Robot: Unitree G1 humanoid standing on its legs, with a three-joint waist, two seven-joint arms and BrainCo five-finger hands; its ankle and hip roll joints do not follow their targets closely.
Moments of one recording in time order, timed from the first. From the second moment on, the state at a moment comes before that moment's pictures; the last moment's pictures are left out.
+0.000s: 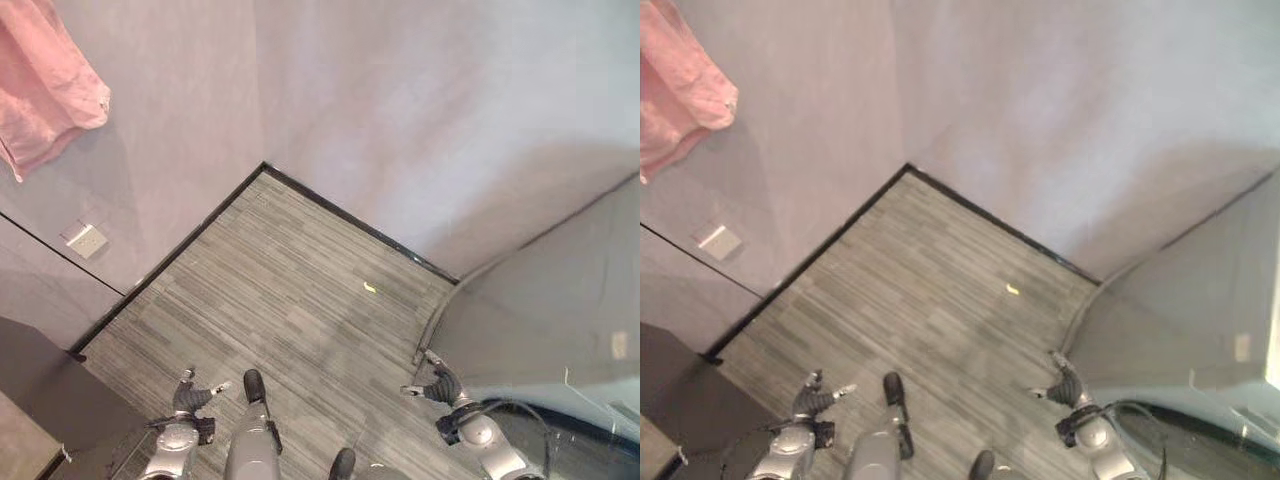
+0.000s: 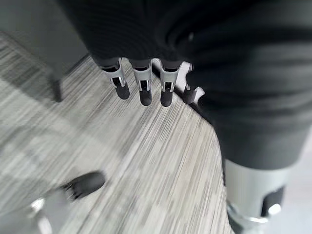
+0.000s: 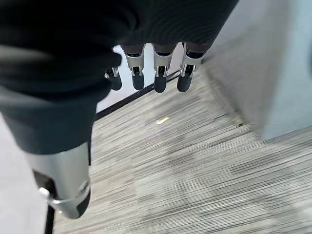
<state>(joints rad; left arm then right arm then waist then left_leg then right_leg) -0.06 0.32 -0.08 0.94 -0.19 -0.19 0.23 0.03 -0.37 0.32 0.61 -0.13 -0.13 -0.15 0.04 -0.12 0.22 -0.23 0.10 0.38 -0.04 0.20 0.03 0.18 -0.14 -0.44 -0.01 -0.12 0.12</state>
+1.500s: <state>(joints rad) -0.08 0.27 -0.22 0.97 -0.03 -0.17 0.23 0.02 -0.39 0.28 0.73 -0.04 -0.12 -0.14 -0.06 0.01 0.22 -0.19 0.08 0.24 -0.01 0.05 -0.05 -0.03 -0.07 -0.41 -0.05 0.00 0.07</state>
